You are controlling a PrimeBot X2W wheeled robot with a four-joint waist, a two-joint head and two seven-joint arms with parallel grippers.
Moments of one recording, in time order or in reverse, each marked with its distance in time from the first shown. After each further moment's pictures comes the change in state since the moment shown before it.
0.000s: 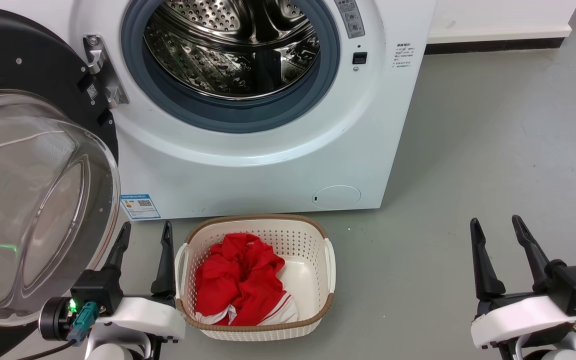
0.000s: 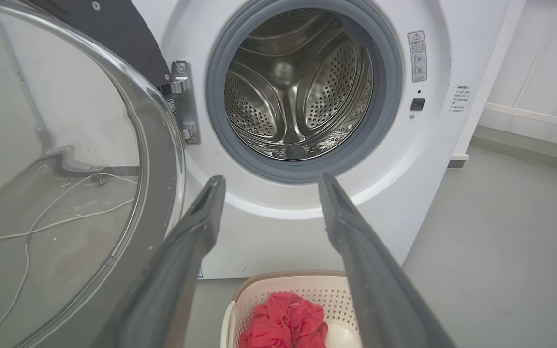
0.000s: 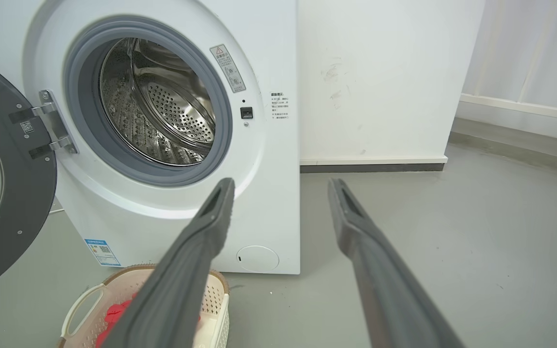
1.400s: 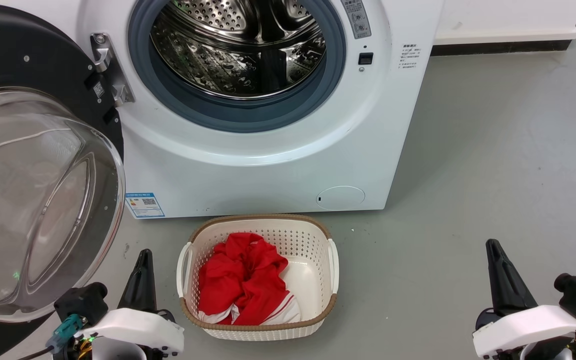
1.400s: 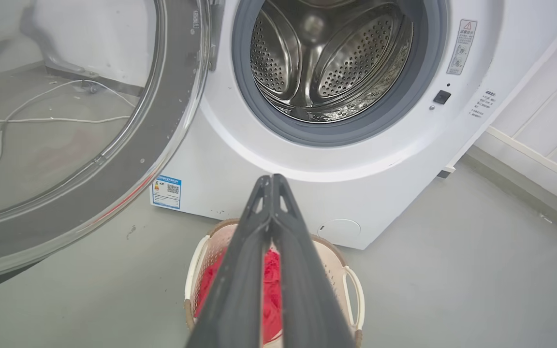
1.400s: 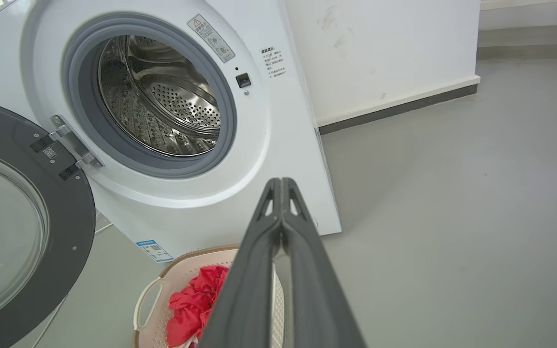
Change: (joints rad) left arm 0.037 -0.018 0.008 0.054 -0.256 -0.002 0.072; right arm 0.020 -0.006 0.003 0.082 0.272 0.000 0.034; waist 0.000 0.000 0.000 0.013
